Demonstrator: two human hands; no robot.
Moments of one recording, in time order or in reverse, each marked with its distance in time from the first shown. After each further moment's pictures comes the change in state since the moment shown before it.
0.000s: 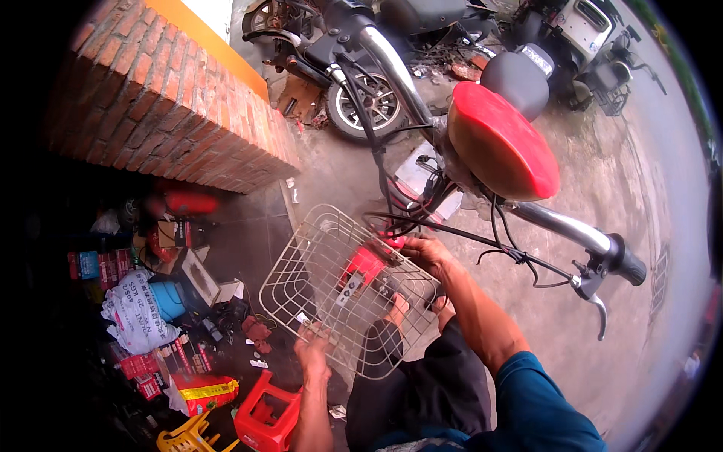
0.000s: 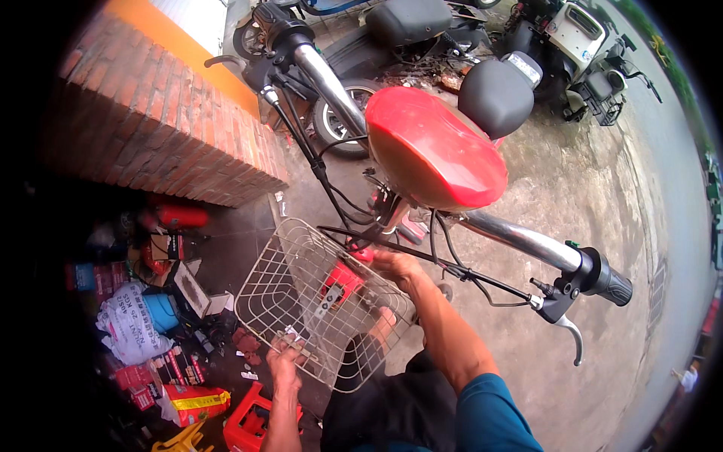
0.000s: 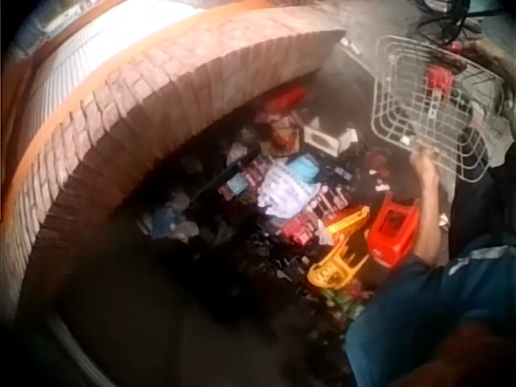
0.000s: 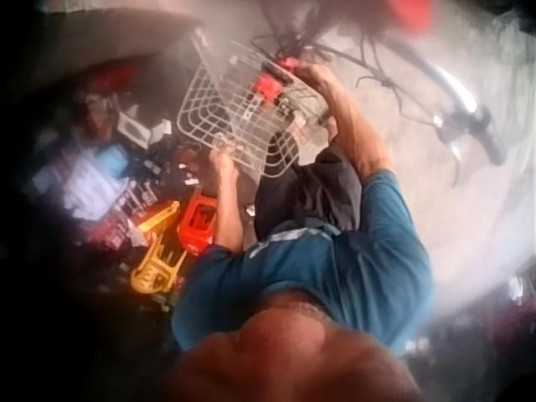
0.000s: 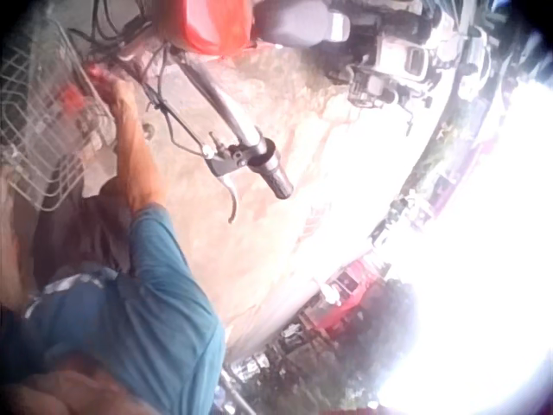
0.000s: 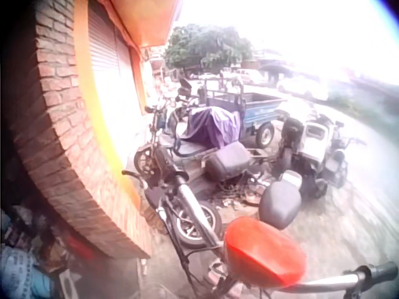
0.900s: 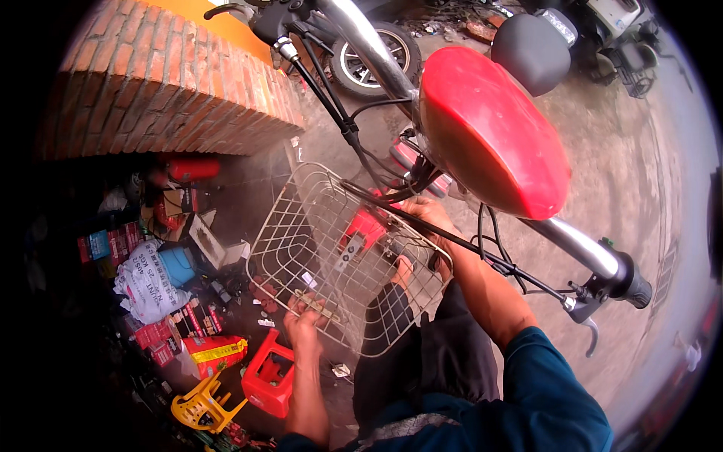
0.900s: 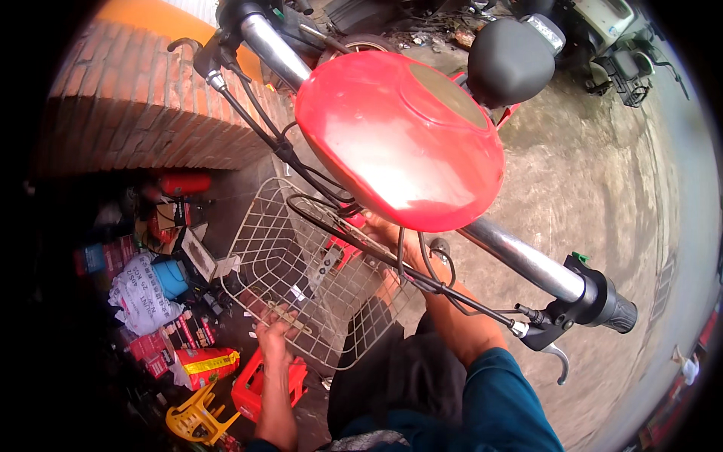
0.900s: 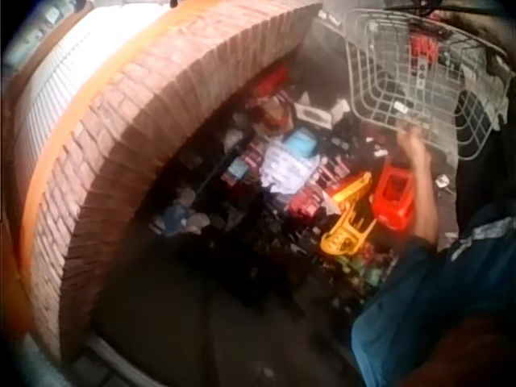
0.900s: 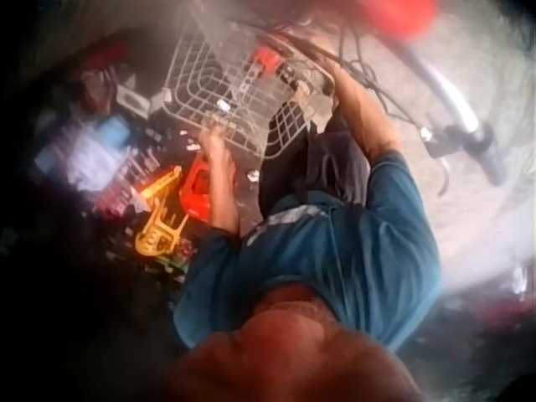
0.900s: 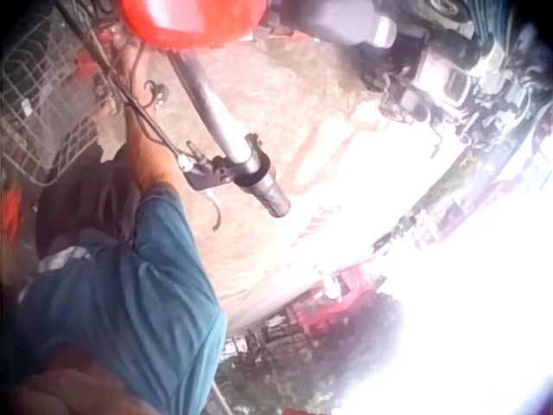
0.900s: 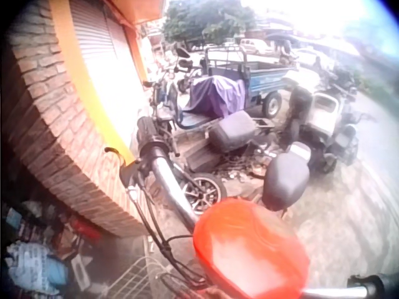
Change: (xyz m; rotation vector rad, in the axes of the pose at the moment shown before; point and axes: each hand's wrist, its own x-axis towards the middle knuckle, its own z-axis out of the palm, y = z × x) left_hand -0.031 0.042 0.035 0.068 0.037 0.026; right_hand 0.003 -0.016 -0.004 0.092 -0.144 -0.086
